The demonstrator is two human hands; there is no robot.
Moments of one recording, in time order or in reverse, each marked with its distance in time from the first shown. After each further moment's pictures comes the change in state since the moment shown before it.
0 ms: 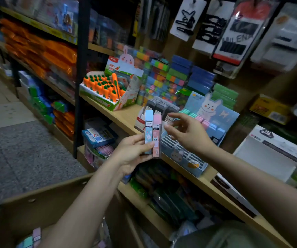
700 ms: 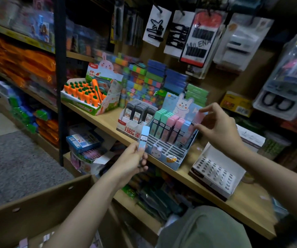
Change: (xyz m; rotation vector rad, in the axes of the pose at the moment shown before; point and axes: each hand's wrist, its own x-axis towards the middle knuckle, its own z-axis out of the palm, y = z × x) left_hand -0.016 -0.031 0.039 0.239 -0.048 -0.018; right_hand -0.047 0.030 -0.112 -0.225 0.342 -0.119
